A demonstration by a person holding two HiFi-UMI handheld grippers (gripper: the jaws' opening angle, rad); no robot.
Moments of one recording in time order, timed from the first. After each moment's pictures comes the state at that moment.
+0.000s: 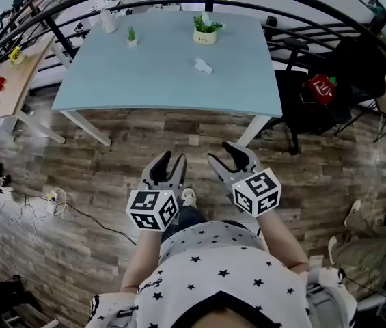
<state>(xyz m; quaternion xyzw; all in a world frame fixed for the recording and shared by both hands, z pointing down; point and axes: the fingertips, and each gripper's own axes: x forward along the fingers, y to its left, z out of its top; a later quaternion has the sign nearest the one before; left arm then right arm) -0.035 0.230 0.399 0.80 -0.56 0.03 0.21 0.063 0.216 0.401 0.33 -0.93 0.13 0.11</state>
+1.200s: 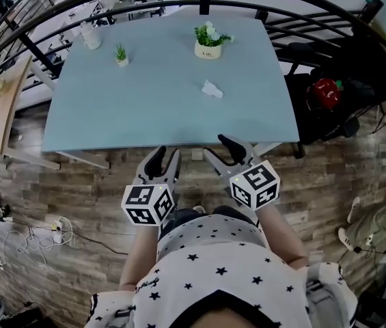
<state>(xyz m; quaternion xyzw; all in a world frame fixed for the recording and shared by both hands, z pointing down) -0.133 0.026 0.414 0.82 -0.53 0.04 0.23 -0.031 0.021 0.406 0.37 -0.91 0.14 0.11</state>
